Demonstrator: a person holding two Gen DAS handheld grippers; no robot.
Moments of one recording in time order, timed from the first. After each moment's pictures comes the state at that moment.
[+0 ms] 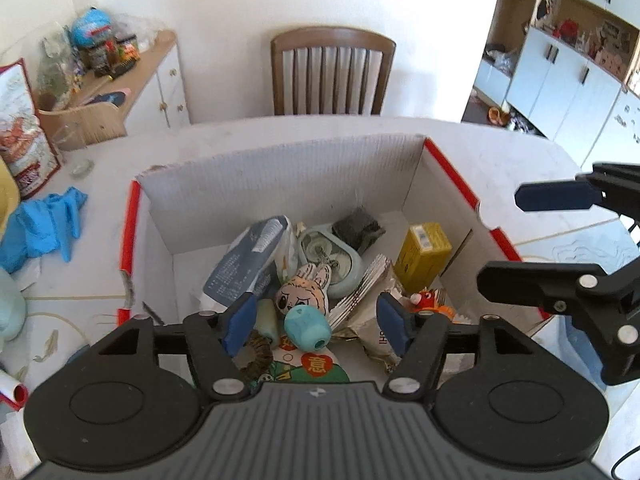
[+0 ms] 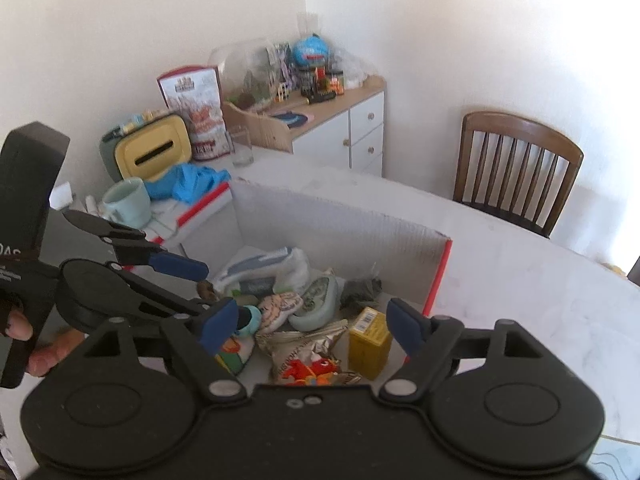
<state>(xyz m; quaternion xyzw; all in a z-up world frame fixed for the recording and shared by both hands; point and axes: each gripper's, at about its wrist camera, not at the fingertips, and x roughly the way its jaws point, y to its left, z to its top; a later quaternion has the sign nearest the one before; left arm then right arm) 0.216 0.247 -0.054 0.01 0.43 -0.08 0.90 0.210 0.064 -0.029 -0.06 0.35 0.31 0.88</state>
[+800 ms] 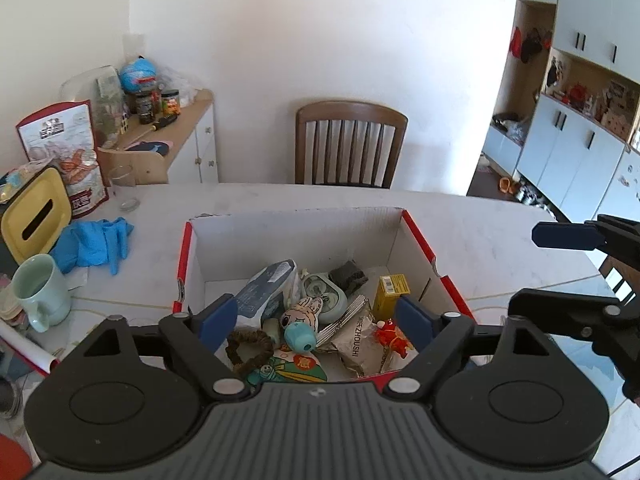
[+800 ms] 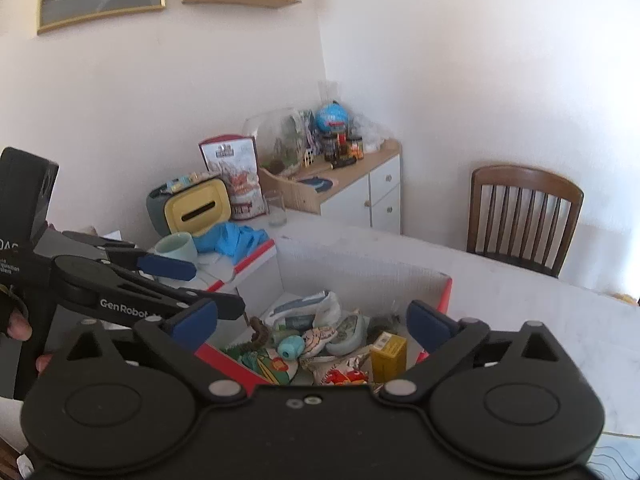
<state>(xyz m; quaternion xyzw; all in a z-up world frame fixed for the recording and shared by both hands) 0.135 0.242 0.008 -0.02 0.33 -0.04 0.94 0.144 0.028 0.014 -0.02 0.26 0.34 0.90</state>
